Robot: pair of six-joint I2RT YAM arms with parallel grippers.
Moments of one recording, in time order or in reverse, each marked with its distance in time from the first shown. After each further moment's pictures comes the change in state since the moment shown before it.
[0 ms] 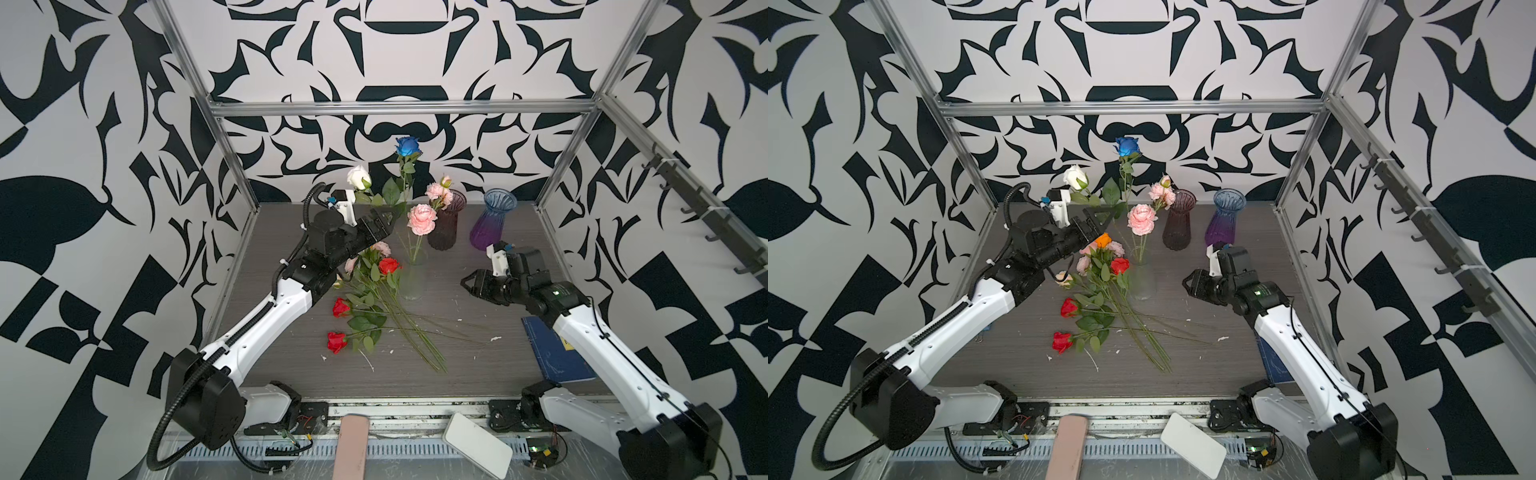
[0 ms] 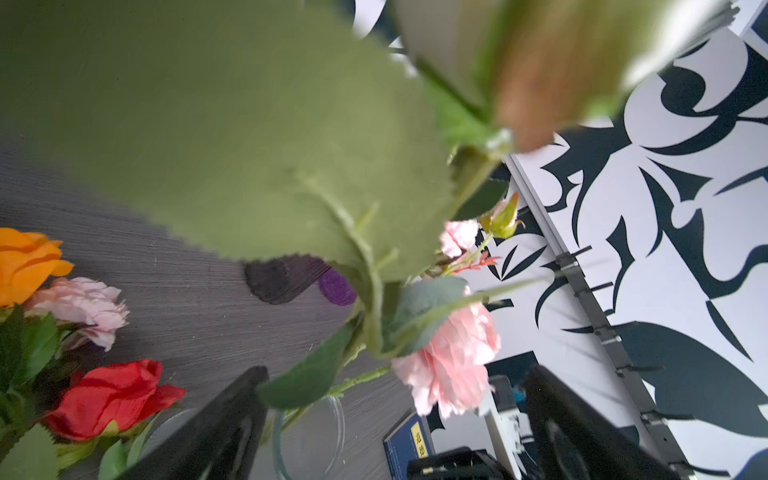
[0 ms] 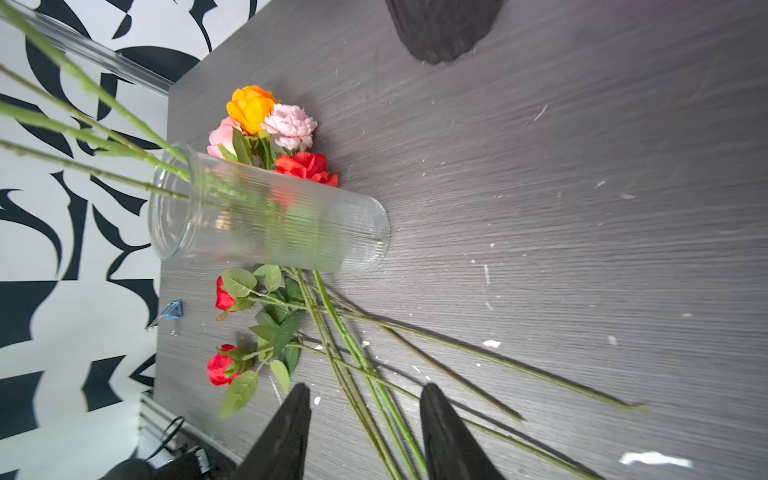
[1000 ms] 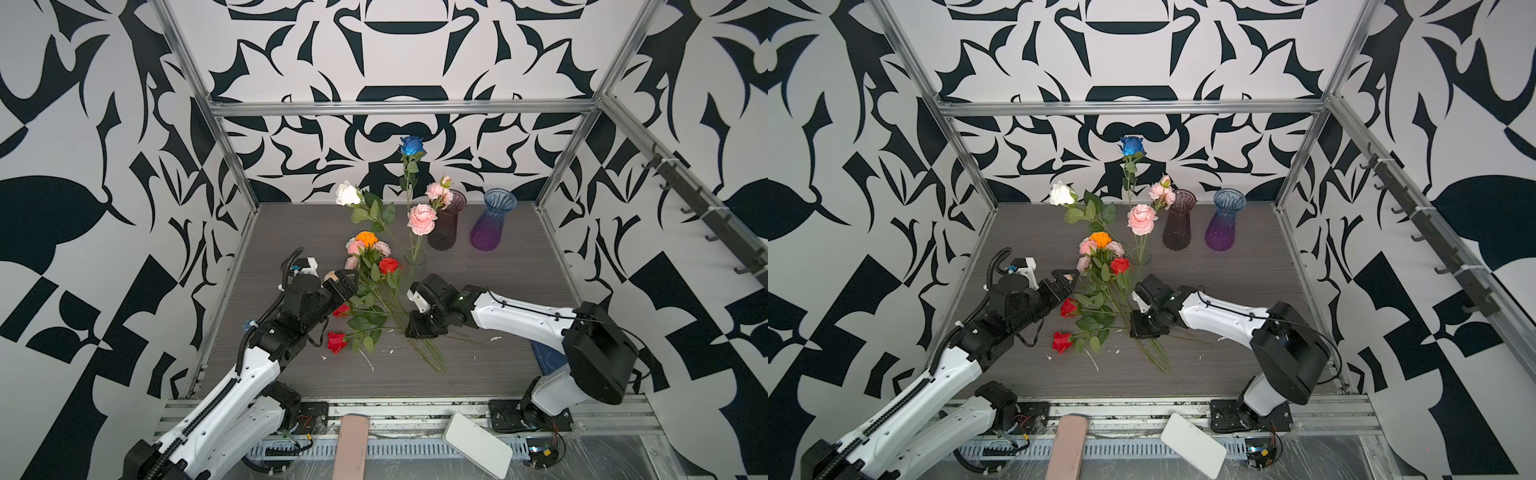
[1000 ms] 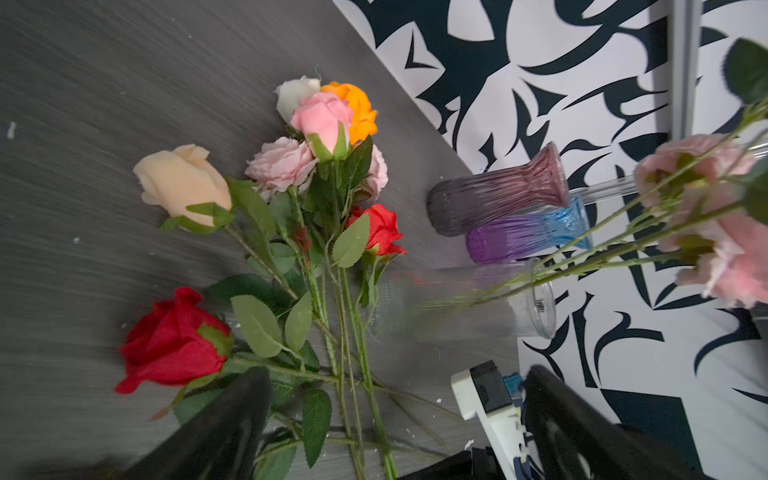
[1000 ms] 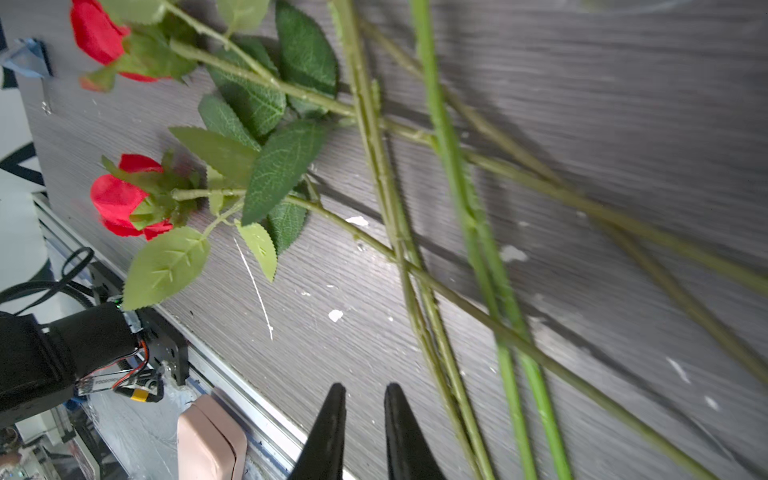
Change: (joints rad) left arm 0.030 -0.428 -0.475 -0.305 -0.240 -0.101; right arm 0.516 0.509 0.048 0.143 -0.019 0.050
